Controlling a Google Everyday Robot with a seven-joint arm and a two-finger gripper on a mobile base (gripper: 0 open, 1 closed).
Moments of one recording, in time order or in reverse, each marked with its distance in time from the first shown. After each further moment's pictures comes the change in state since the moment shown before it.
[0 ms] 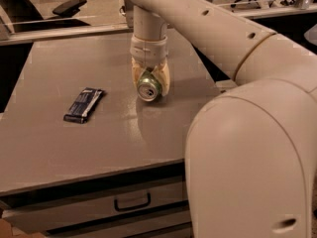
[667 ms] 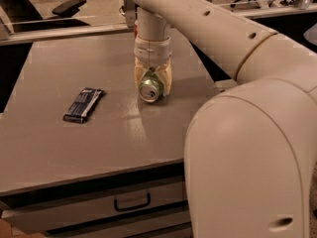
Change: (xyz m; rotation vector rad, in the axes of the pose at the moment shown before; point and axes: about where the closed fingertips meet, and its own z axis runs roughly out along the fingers) arm 0.004 0.006 0.004 -0.015 -0.003 -0.013
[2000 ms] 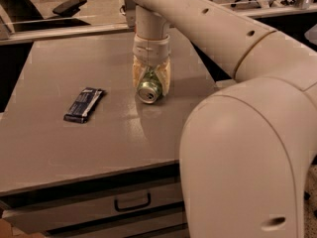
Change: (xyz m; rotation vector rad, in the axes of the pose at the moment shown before) arm 0.001 0.002 -0.004 -0.001 0.003 0.005
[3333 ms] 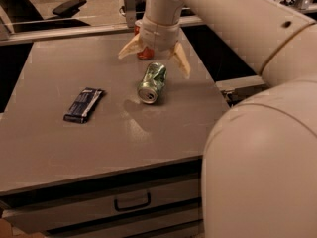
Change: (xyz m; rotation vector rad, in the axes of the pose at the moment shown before) arm 0.012 -0.002 -0.050 0.142 0.145 0.041
